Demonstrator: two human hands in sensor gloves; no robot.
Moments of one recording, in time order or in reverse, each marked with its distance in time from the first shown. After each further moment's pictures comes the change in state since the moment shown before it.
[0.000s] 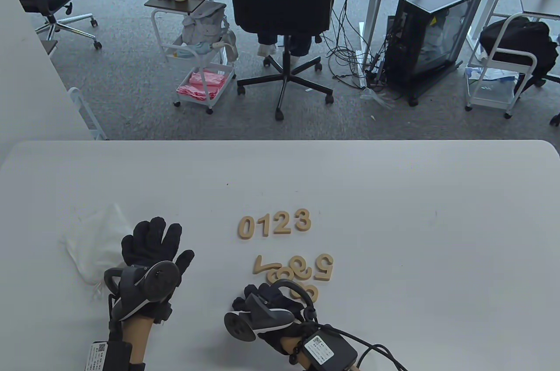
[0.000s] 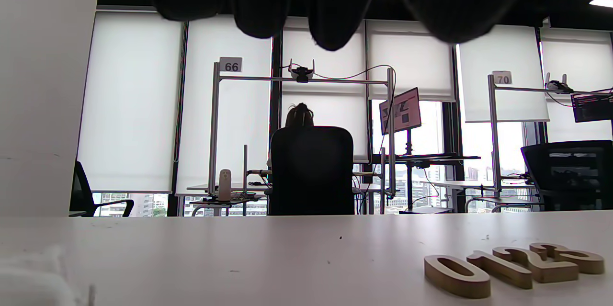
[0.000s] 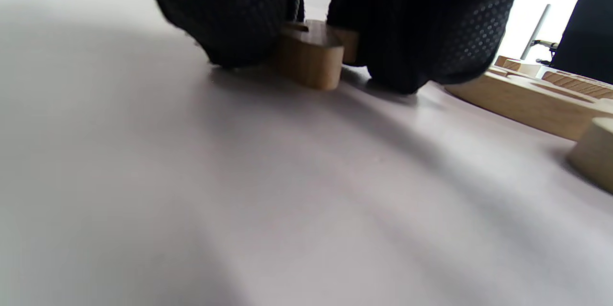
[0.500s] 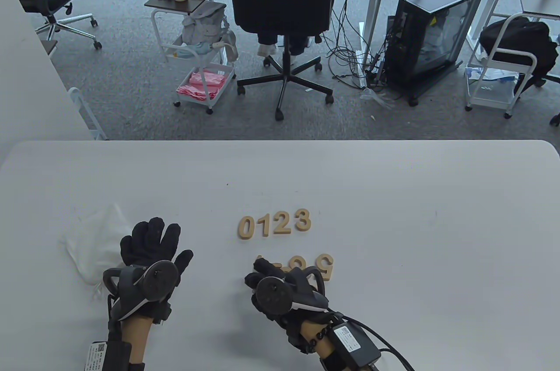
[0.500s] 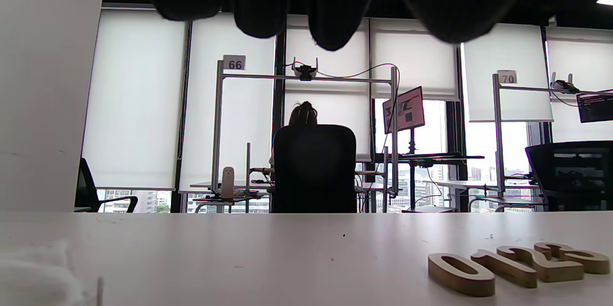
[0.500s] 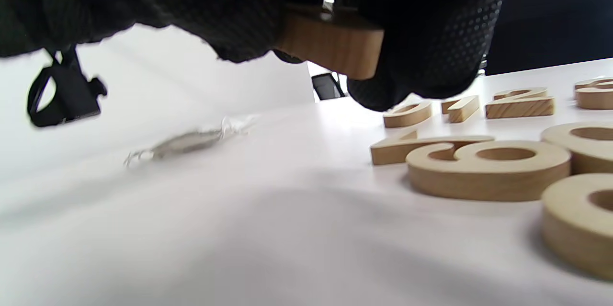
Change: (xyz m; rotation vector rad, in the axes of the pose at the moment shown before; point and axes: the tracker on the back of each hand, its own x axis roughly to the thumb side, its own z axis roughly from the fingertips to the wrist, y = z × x) left_hand -0.002 0.000 0.000 -0.005 0.011 0.004; right_hand -0.071 -0.032 0.035 -0.300 0.172 -0.465
